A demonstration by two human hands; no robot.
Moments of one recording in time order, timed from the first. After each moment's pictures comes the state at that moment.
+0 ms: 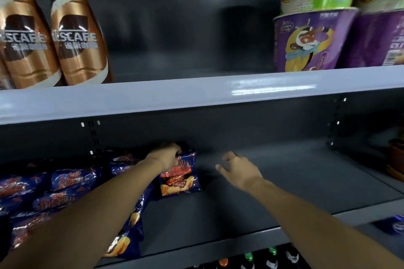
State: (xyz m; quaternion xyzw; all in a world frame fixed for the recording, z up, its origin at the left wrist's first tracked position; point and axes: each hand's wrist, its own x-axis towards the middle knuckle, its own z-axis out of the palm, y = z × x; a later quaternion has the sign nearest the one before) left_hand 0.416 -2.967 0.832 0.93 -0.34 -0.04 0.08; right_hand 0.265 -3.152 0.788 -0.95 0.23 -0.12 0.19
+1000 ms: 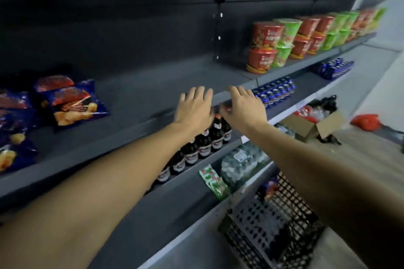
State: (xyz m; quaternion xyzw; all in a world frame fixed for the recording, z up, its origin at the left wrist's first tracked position) left_hand 0.079 -3.102 0.742 0.76 -0.61 0.19 0.12; right_hand -0.060 -3.178 0.751 -0.89 0.38 -0.24 -0.01
